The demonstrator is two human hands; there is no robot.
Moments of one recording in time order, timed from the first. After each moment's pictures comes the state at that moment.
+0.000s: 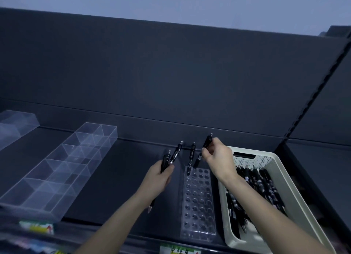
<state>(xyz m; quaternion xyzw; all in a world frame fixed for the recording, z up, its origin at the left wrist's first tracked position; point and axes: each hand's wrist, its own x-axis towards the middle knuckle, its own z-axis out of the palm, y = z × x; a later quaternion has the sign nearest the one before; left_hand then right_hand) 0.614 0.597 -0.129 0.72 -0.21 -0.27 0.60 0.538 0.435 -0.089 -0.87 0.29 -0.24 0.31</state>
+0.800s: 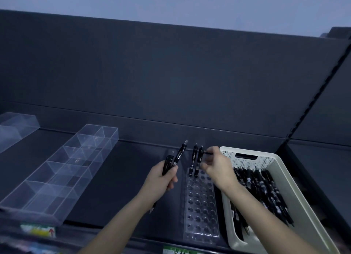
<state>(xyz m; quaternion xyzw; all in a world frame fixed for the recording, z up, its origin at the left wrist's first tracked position) 0.613 0.602 -0.125 0.70 -0.24 -0.26 0.62 0.534 0.441 -0.105 -0.88 0.31 -0.17 0.33</state>
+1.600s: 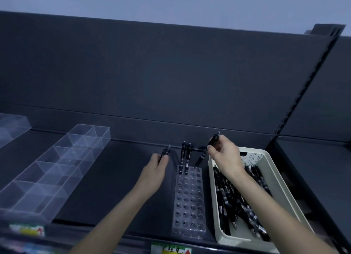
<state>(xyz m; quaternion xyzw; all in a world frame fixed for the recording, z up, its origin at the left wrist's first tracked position) 0.603 0.587 -0.113 0.78 -0.24 -0.22 0.54 0.511 0.412 -0.078 -0.84 0.30 -0.25 0.37</state>
